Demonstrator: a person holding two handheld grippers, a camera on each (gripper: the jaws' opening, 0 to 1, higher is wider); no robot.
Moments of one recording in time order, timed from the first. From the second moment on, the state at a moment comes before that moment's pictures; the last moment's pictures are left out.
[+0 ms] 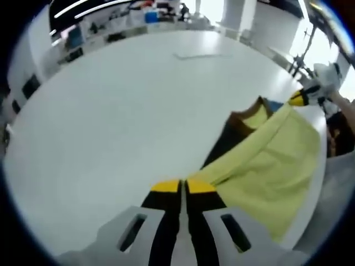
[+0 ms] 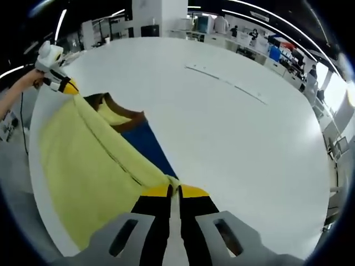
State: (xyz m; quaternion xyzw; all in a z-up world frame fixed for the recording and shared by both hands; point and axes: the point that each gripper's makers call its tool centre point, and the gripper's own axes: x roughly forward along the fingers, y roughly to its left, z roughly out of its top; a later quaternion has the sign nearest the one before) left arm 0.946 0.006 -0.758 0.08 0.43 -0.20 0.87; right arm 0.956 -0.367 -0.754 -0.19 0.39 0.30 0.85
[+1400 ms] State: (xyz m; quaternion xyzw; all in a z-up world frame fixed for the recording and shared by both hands) left arm 0.906 -0.036 -0.762 0.05 0.43 -0.22 0.87; right arm 0.925 -0.343 -0.770 -0.18 0.39 0.32 0.84
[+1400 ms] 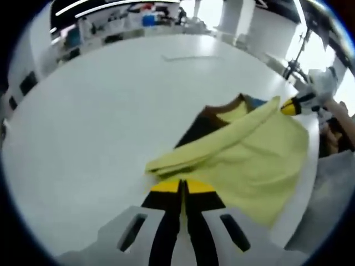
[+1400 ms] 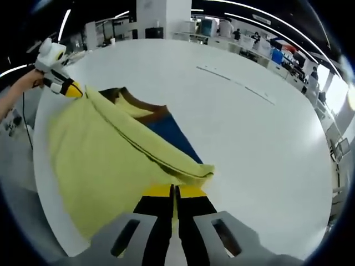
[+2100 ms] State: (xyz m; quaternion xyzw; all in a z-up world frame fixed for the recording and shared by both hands) left arm 0.950 -0.030 -0.758 0.04 0.41 -0.22 0.88; right arm 0.961 -0.332 -0.764 -0.16 0.38 0.33 0.85
